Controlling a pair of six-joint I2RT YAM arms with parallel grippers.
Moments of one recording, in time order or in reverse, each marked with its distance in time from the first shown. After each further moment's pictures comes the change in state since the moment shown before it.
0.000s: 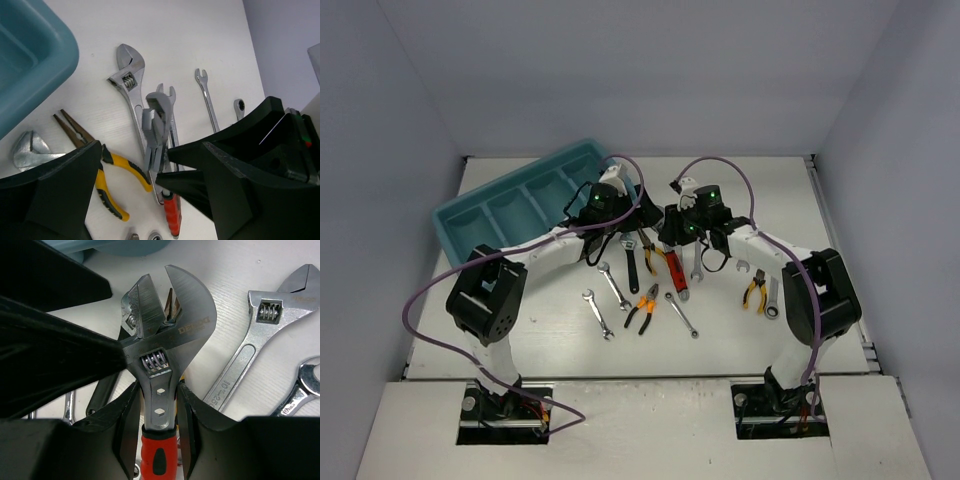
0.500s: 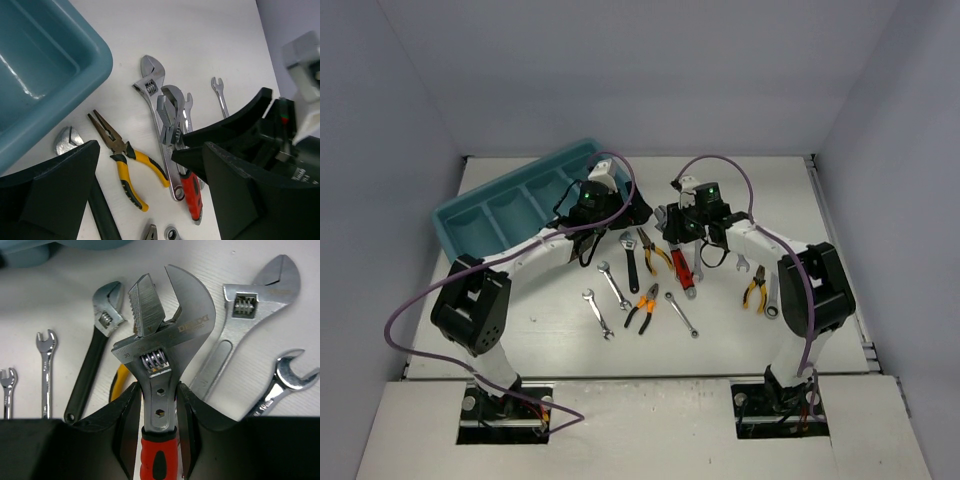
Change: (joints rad) left arm 0.019 -0.105 -0.034 -0.066 -0.080 0.072; right arm -0.023 0.052 0.053 -0.063 0.053 -0.035
